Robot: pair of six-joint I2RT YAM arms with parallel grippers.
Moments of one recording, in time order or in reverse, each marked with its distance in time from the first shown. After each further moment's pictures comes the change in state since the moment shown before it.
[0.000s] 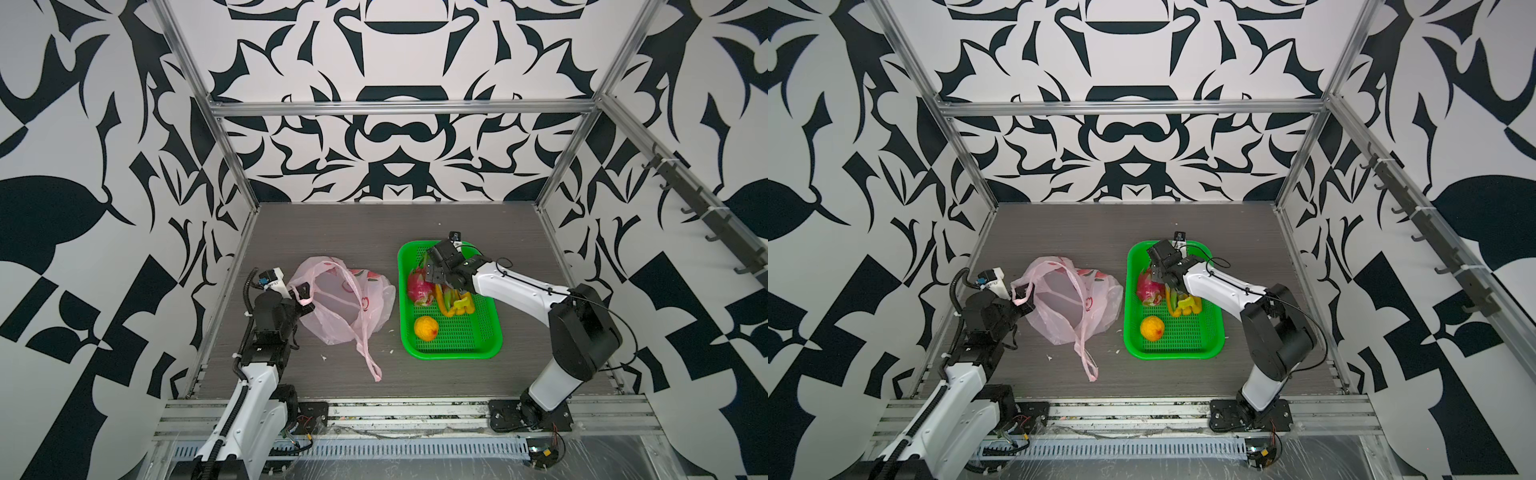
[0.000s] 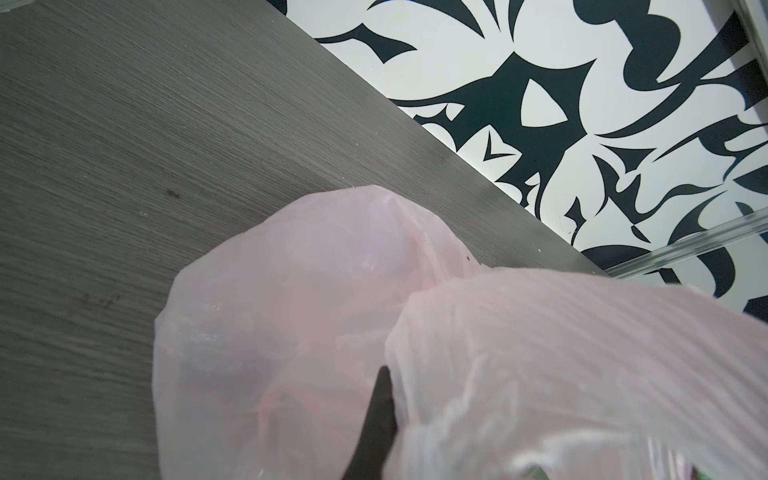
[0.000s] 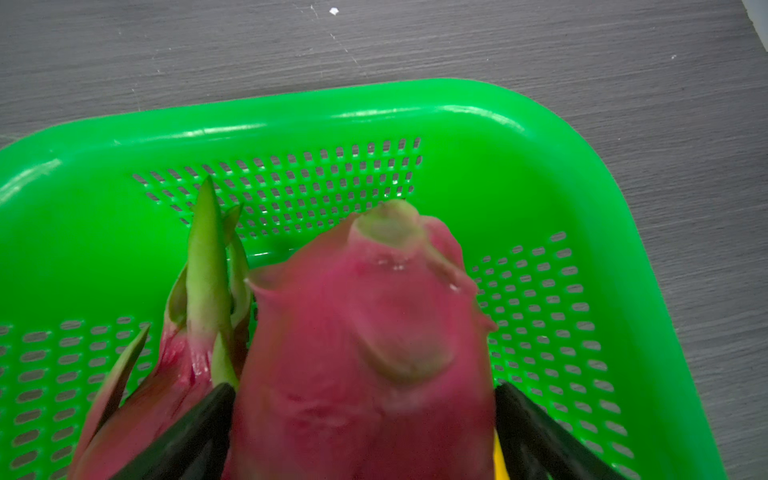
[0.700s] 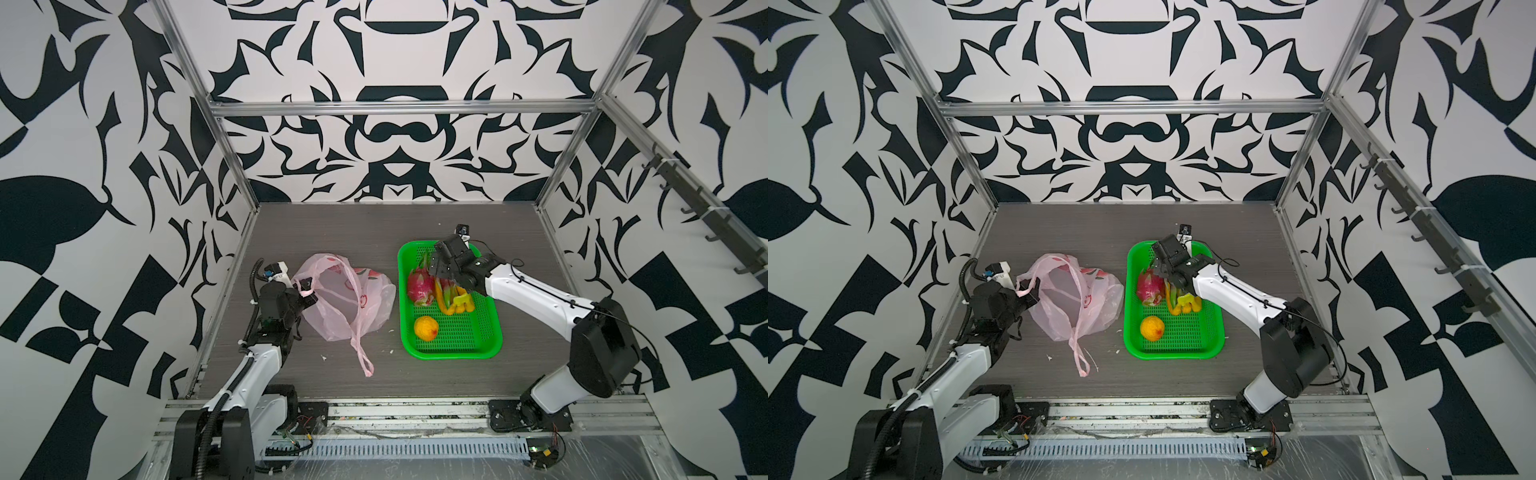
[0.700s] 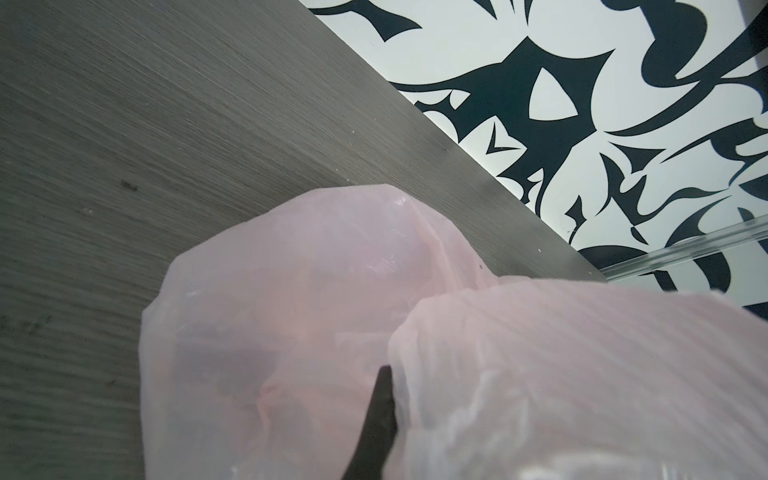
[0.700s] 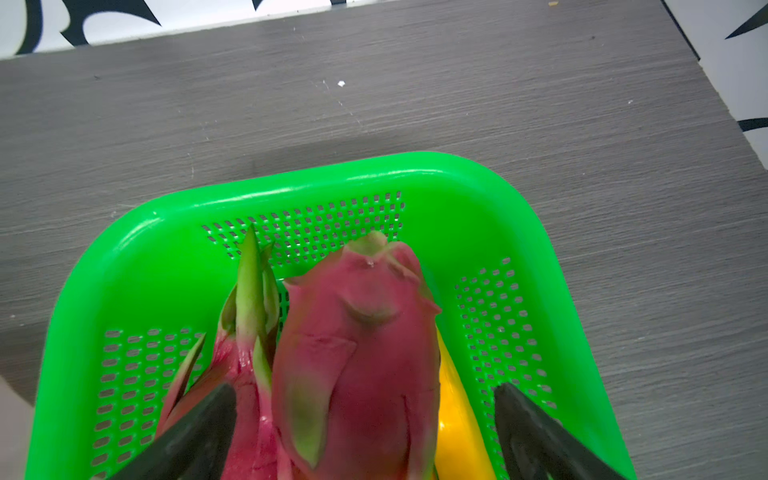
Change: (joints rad) left arm 0.000 0.246 0.037 0.186 0.040 -0.047; right arm 0.000 -0.125 0.000 -0.009 0.016 0.000
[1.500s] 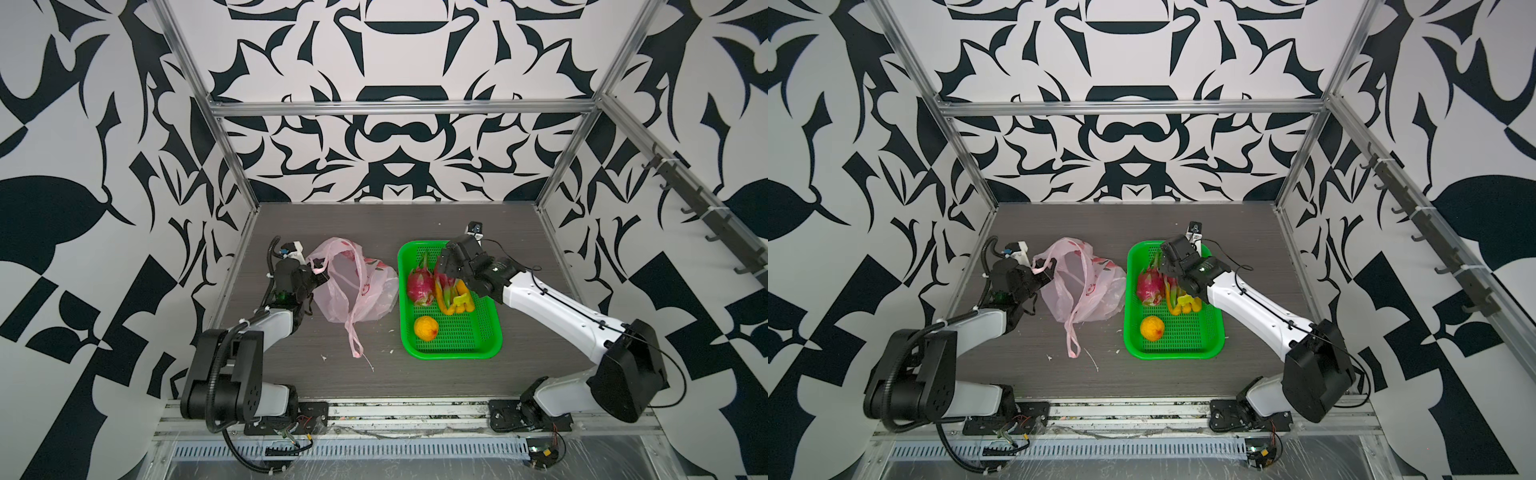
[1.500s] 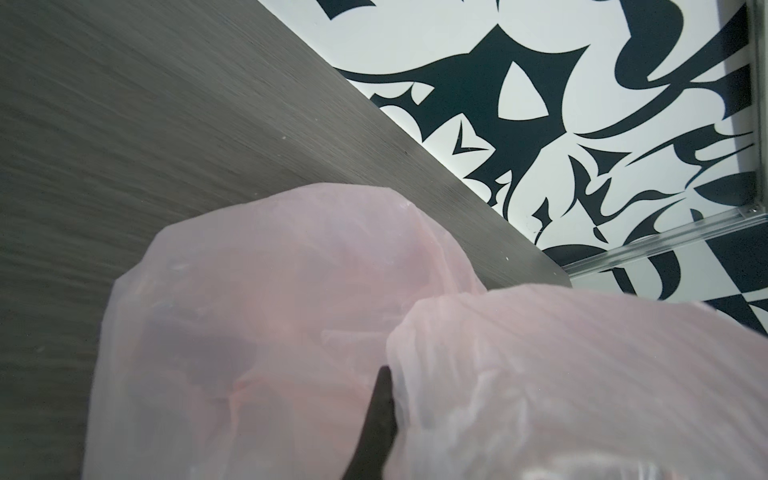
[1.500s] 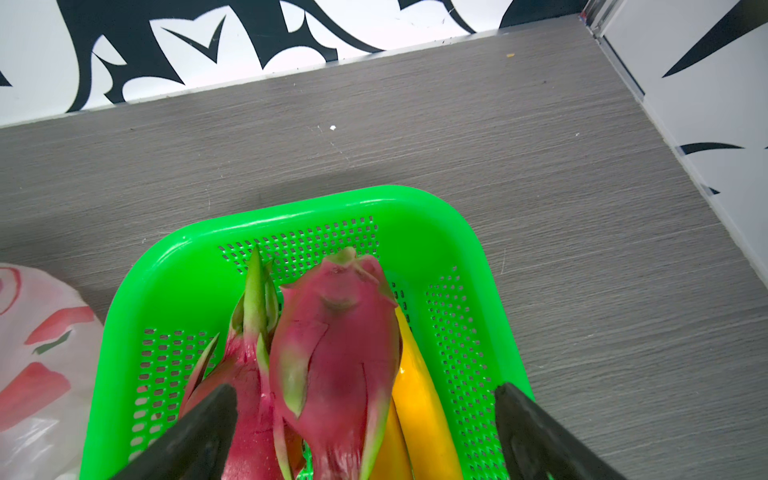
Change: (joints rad) left arm -0.089 0.420 0.211 0.241 0.055 -0.067; right arm 0.000 -0.146 -0.043 -0.032 0.038 -0.010
